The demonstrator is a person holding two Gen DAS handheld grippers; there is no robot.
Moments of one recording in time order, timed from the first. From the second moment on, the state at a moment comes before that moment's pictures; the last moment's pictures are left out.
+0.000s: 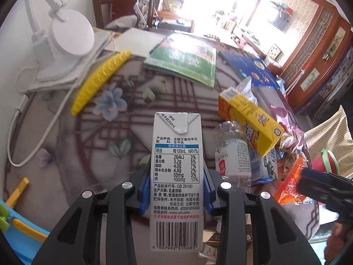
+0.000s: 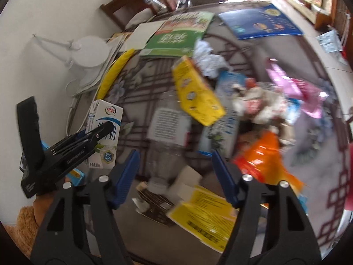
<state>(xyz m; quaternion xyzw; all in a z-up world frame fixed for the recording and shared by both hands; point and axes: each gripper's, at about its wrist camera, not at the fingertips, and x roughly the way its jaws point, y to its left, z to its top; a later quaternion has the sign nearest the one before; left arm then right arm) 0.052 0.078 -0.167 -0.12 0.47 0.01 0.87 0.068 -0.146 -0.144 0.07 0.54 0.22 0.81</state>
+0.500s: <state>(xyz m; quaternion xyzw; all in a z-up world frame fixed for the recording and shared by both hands) 0.052 0.106 -0.160 -0.12 0.46 0.03 0.88 0.122 -0.083 -0.204 0.05 0.61 0.20 0.77</state>
